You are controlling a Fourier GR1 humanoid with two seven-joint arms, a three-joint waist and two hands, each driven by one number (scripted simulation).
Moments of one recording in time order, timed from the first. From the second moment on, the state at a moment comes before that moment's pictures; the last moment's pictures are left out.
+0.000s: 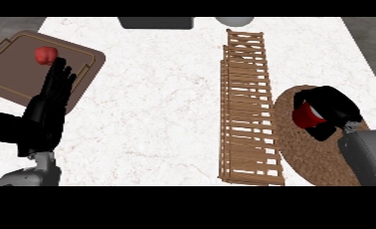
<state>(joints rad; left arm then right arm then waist) -0.08 0.18 0.05 -1.70 0.02 0.16 0.18 -0.33 -0.50 0.15 -1.10 1.03 0.20 -0.19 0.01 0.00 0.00</state>
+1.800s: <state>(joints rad) -0.10 0.18 0.06 -1.67 0.02 0.15 0.16 -0.28 -1.17 0.16 -1.49 -0.11 0.40 -0.85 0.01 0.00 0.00</state>
